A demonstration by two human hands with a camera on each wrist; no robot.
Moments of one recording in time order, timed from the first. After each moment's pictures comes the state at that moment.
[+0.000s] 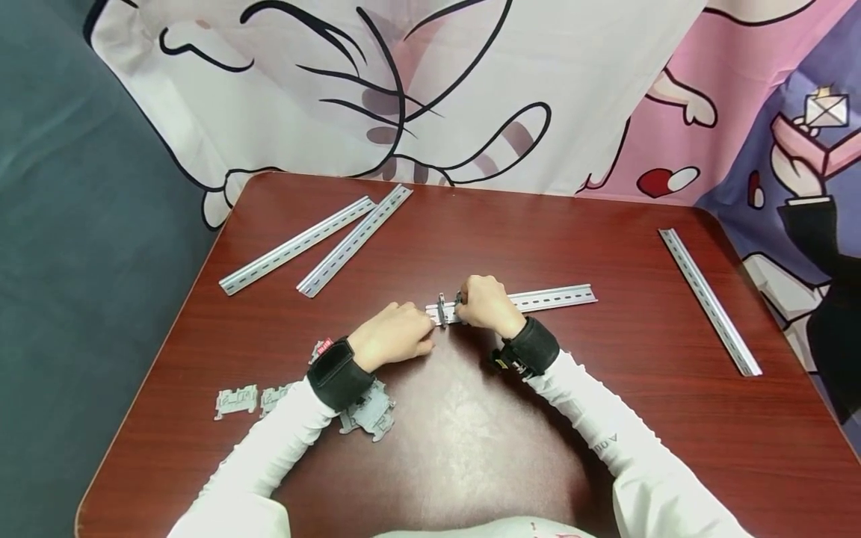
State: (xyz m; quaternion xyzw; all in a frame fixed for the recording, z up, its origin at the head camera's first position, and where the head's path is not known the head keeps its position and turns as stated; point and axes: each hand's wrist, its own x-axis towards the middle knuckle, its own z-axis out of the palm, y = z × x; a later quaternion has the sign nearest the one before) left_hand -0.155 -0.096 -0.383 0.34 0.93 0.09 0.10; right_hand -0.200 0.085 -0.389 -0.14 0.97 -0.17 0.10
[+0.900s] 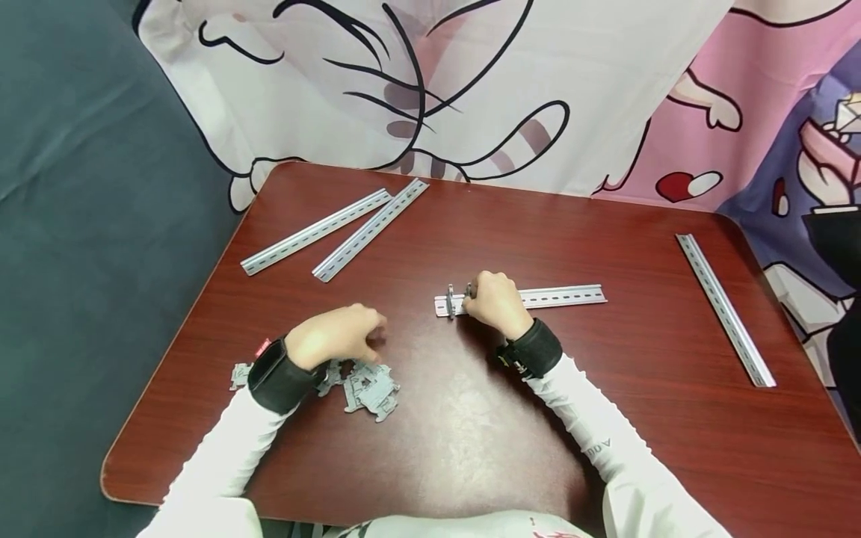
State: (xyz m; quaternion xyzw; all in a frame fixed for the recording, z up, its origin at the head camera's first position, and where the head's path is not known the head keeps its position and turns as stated) left_hand -0.122 -0.156 -0.357 0.24 0.93 0.14 0.26; right_hand -0.192 0.089 -0.394 -0.13 0.97 -0.19 0.06
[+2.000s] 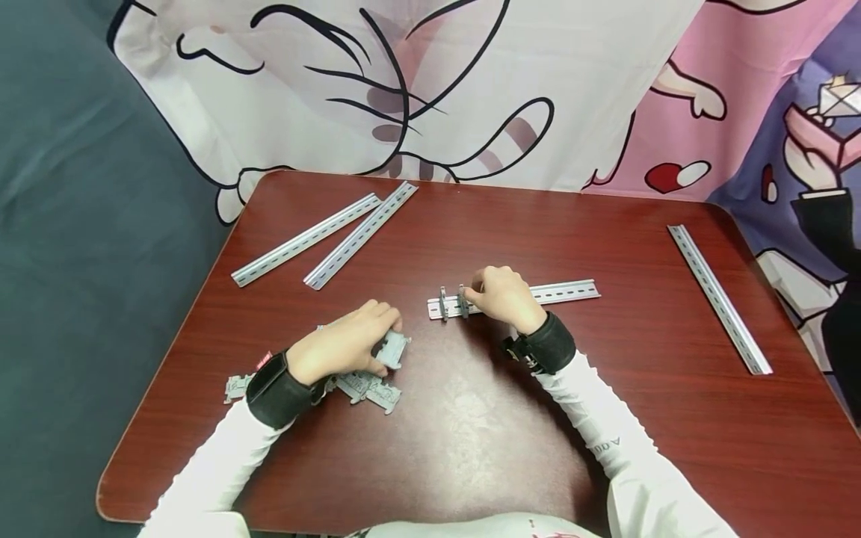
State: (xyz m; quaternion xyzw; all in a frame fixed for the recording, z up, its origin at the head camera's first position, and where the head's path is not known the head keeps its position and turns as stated) left_hand -0.119 -0.143 -0.366 0.33 0.93 0.15 0.11; right_hand -0.193 0.108 -0.370 -0.16 0.97 -0.18 0.08
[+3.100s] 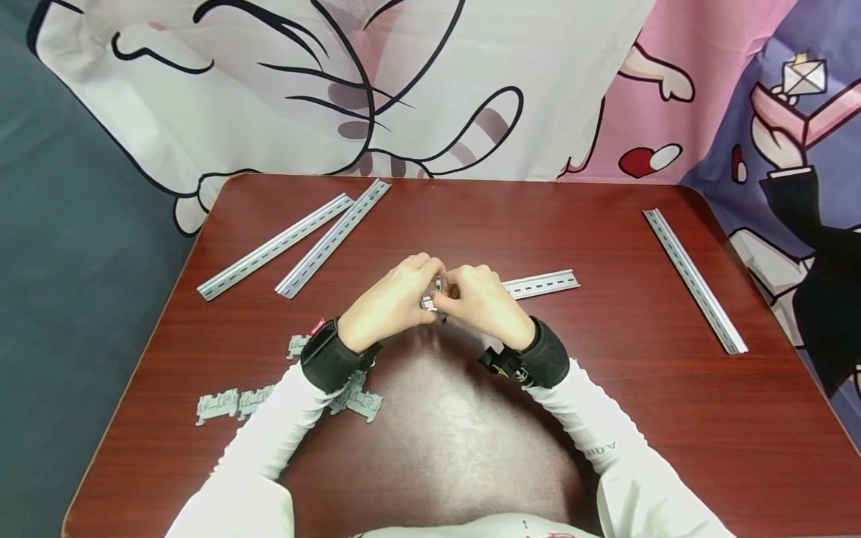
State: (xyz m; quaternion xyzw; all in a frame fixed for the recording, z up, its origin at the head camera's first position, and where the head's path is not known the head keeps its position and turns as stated) left_hand -0.175 -0.059 -0.350 0.35 0.91 0.23 -0.02; right_hand -0.169 0.107 -0.341 -0.21 0.94 -0.27 0.04
